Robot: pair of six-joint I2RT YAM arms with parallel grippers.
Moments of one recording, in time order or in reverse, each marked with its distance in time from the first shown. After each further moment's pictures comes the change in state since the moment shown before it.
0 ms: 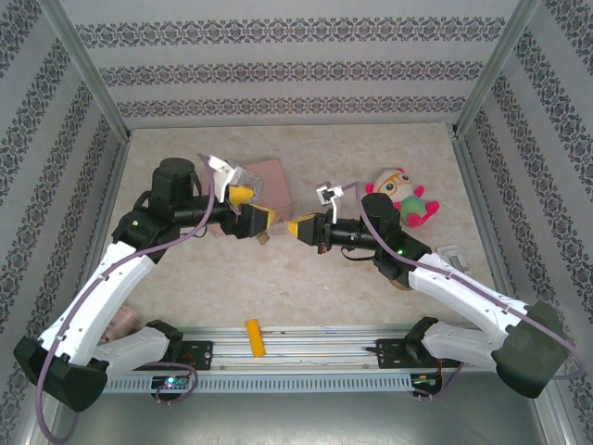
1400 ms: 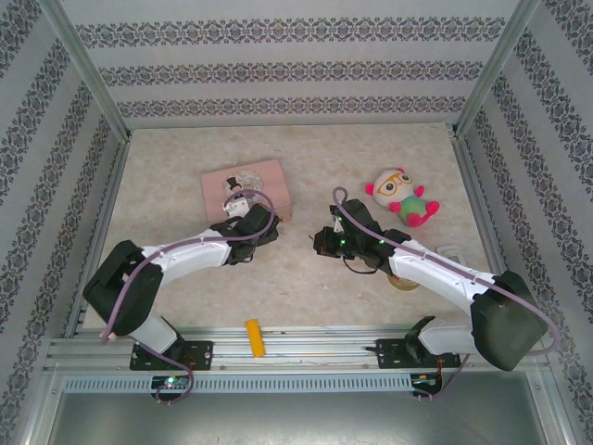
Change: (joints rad) left arm -0.278 0.552 -0.228 0.157 -1.084 -0.793; right arm -0.037 0.197 0.010 -0.429 0.380 0.154
